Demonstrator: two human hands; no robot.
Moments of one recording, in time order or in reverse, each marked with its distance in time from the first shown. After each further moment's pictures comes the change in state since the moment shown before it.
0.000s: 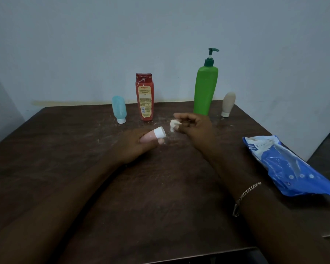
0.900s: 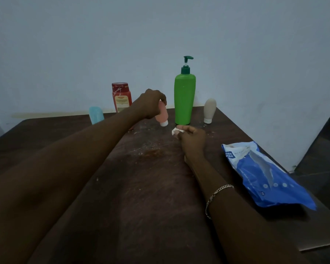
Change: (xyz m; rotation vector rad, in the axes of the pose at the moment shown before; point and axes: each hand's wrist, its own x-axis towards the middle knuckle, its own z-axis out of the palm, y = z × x) left_hand 0.177 0.094 0.012 0.635 0.148 0.289; right_hand 0.033 0.059 -0.029 0.265 0.454 0.230
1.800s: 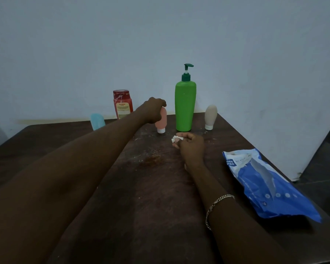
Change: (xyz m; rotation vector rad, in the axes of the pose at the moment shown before) left_hand 0.029 -0.013 0.020 0.021 -0.076 -0.078; right_hand 0.007 0.008 0.003 0.027 -0.061 0.039
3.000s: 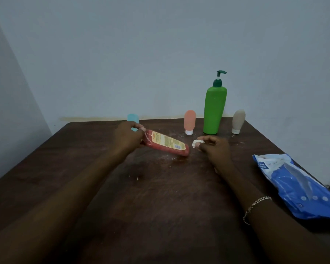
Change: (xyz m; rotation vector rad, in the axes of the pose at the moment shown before) left_hand -0.201 -0.065 -0.038 -0.781 0.361 -0.536; right_hand -0.027 -0.014 0.000 -0.298 -0.207 -0.139
